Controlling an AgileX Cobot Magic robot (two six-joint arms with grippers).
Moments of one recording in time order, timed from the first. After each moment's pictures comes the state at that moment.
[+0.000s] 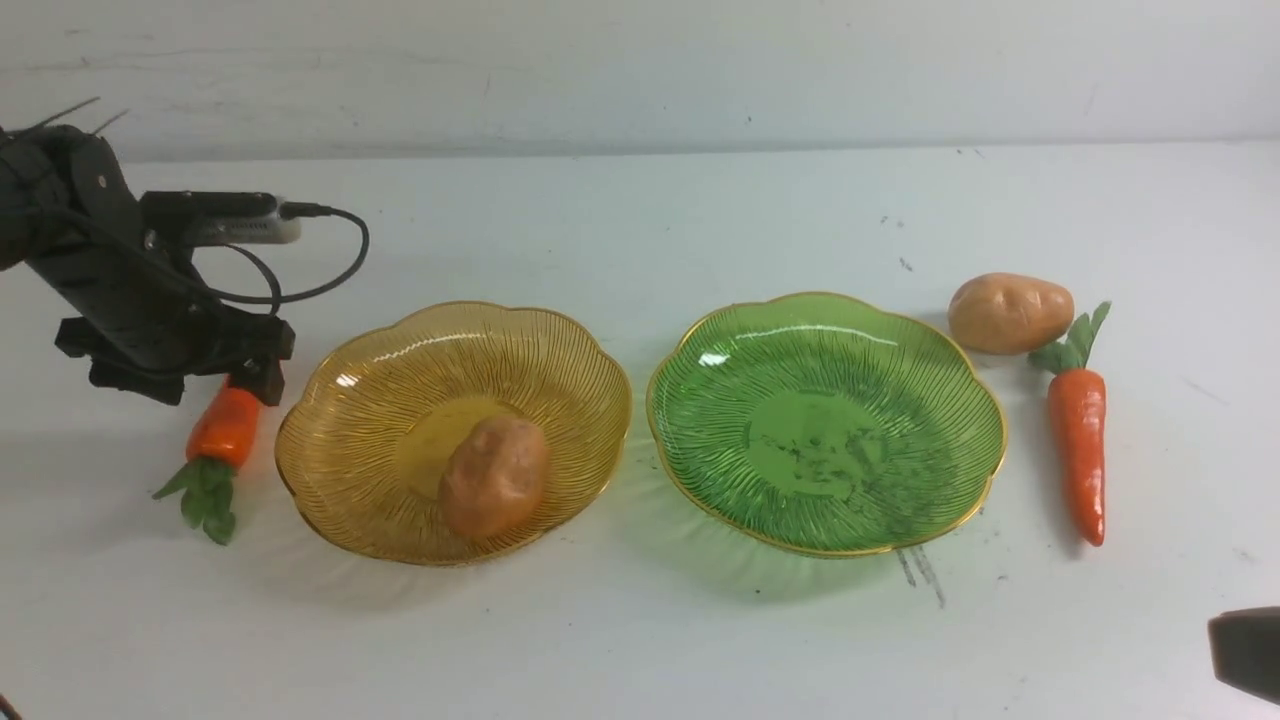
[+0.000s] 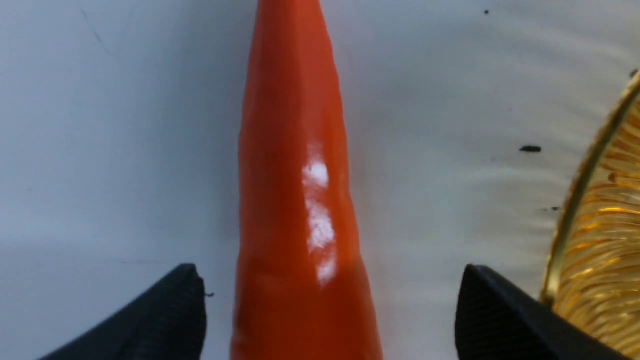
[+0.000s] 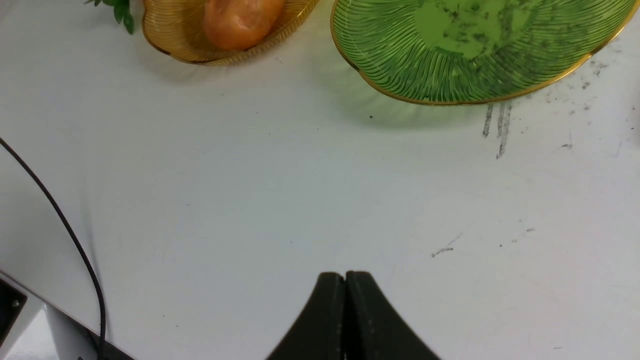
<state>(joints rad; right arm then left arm) 0.12 0.66 -0.75 0.57 1.17 -0.25 0.12 2.06 -1.50 -0.09 0.76 0.13</state>
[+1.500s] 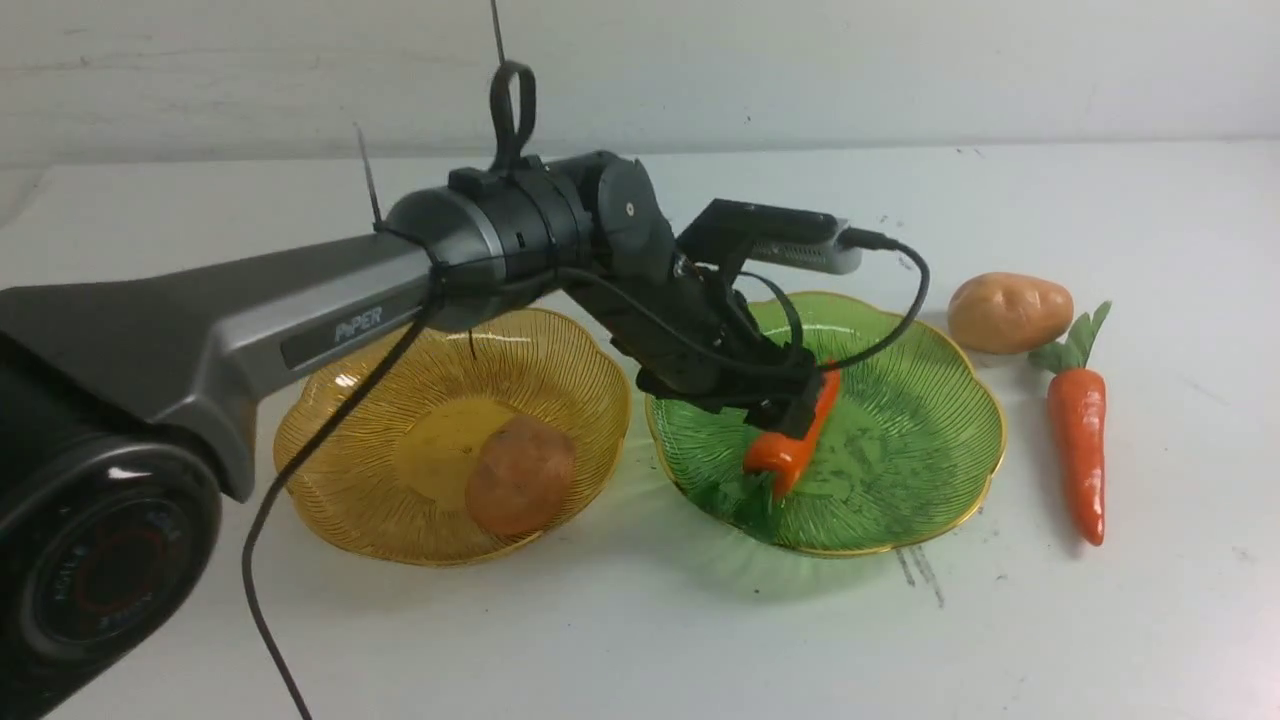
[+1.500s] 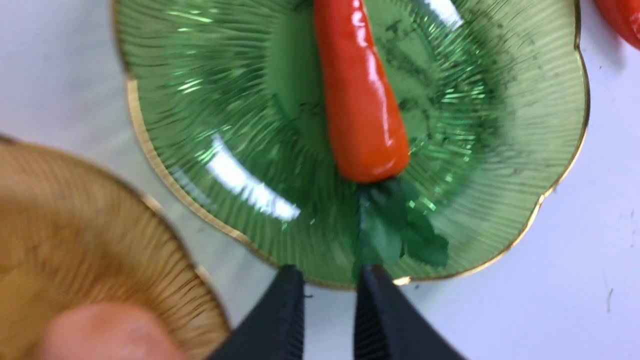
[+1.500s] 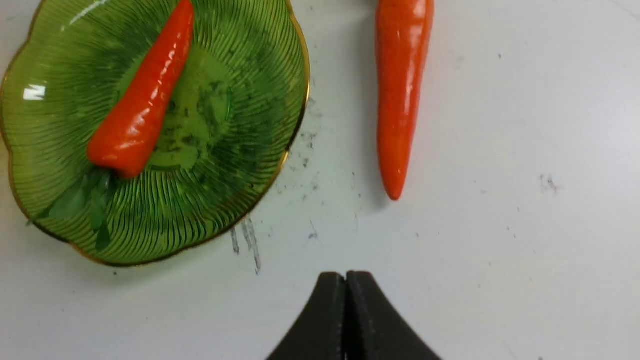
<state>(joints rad) 0.08 1.22 -1.01 0.12 0.94 0.19 -0.47 1.96 -1.82 -0.33 1.09 0.22</state>
